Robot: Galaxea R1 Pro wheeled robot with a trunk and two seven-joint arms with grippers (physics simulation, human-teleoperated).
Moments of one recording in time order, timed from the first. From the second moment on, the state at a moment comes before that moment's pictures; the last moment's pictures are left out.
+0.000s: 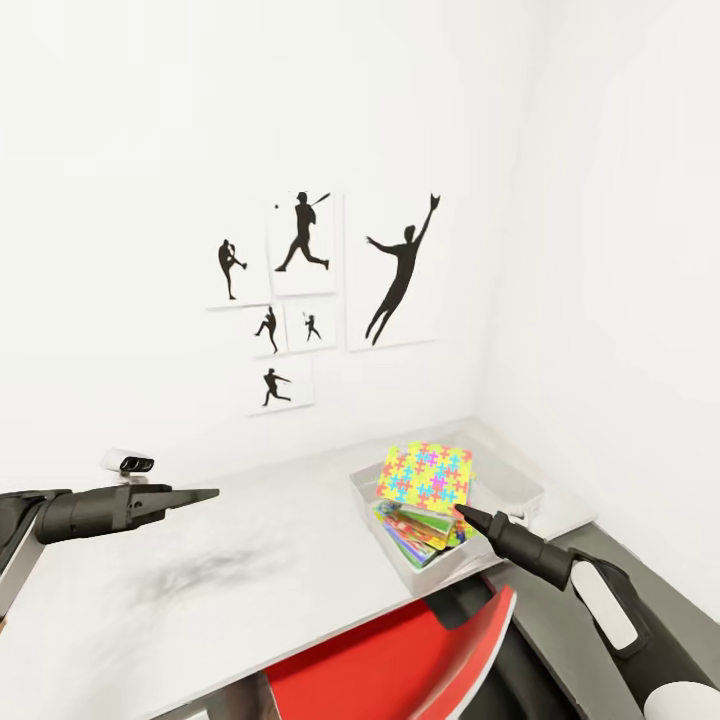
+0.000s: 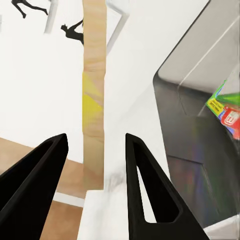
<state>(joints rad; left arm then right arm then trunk) -0.50 0.48 0.10 -1.31 0.40 1.01 -1.57 -0.48 -0.24 -0.02 -0.87 -0.84 0.67 0.74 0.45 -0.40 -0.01</state>
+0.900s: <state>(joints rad) -0.49 0.48 0.10 -1.31 0.40 1.01 -1.57 -0.48 -0.24 -0.02 -0.87 -0.84 0.67 0.74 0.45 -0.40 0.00</state>
